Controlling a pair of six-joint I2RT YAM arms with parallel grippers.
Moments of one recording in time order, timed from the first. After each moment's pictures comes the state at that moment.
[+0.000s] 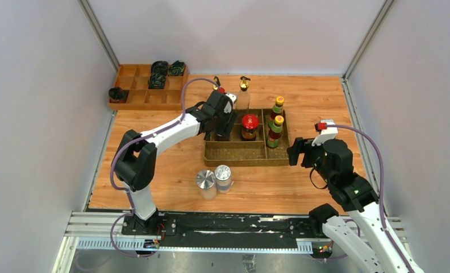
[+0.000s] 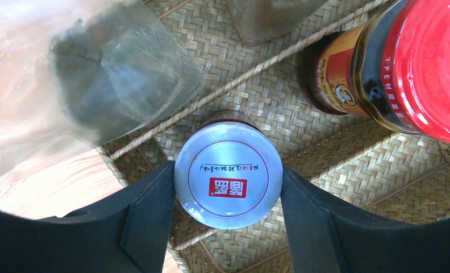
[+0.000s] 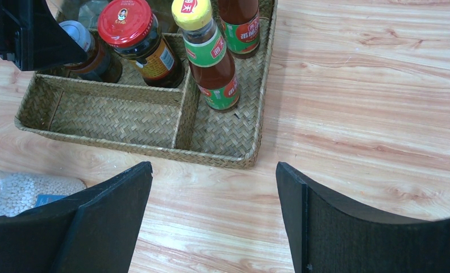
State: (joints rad) left arm -0.64 1.78 1.35 -0.41 -0.09 -0.11; right arm 0.44 0.53 0.73 -0.61 0.16 0.22
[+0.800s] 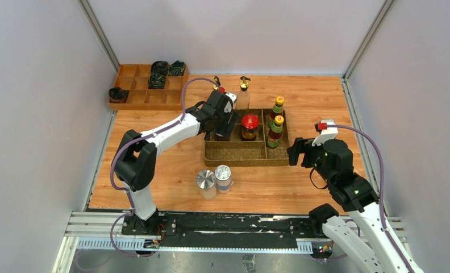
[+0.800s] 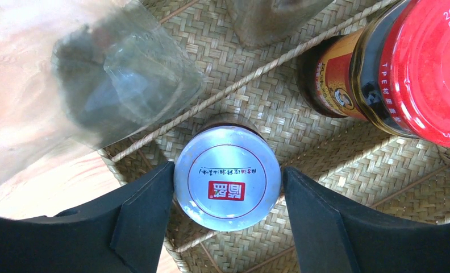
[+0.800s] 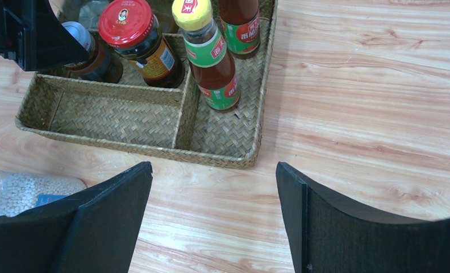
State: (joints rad) left arm -0.64 1.79 1.35 -0.41 -0.09 -0.11; right arm 0.44 0.53 0.73 -0.61 0.16 0.22
